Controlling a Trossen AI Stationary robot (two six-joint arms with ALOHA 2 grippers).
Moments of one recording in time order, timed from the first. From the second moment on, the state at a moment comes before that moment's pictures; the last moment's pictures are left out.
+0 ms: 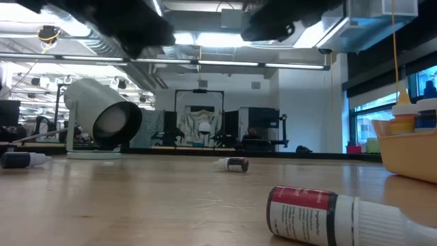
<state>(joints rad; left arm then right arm) -0.34 1.25 0.61 0.24 -0.35 -0.23 0.30 1.46 0.96 -0.05 0.22 -0.02</state>
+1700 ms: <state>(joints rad) -0.44 1.15 0.58 0.23 -0.37 -0.25 0.22 1.98 1.19 -0.35 0.19 0.07</state>
